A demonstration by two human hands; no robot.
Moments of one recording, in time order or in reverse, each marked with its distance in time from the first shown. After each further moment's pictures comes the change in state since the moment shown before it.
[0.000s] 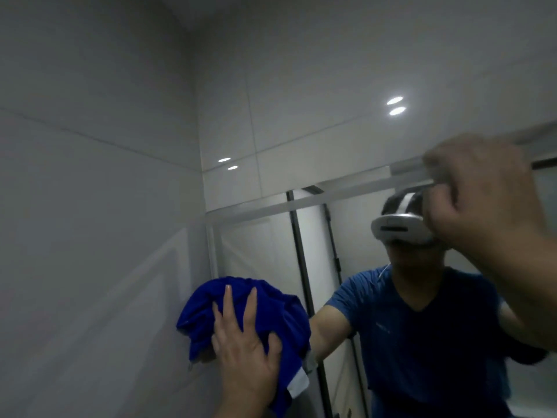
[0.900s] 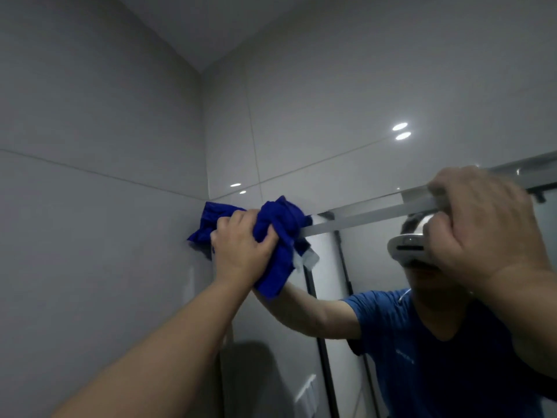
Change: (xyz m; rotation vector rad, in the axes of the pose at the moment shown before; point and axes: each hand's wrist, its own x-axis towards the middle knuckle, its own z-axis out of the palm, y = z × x) left_hand 0.203 0.079 -0.082 -0.019 0.219 0.202; right_hand 0.000 -0.007 -0.004 0.070 0.013 0.023
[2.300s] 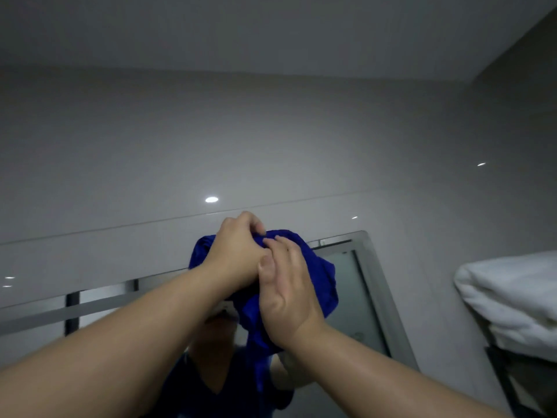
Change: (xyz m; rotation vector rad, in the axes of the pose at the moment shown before) left_hand 0.028 0.365 -0.020 -0.854 -0.553 0.082; right_hand -0.005 0.053 -0.103 0.168 -0.044 0.264
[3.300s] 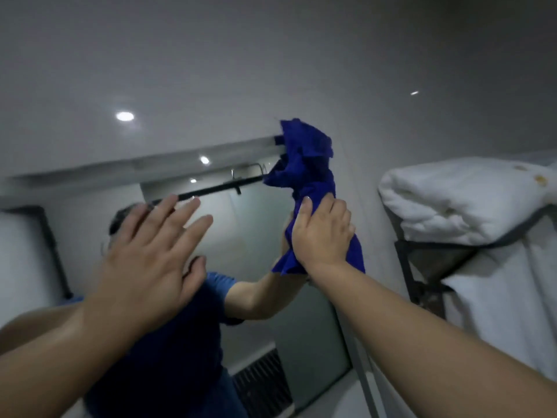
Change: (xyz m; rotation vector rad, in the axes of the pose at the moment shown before) left_hand -0.109 -0.103 0.085 0.783 0.095 0.661; right_hand -0.052 0.173 -0.067 -0.717 0.359 0.502
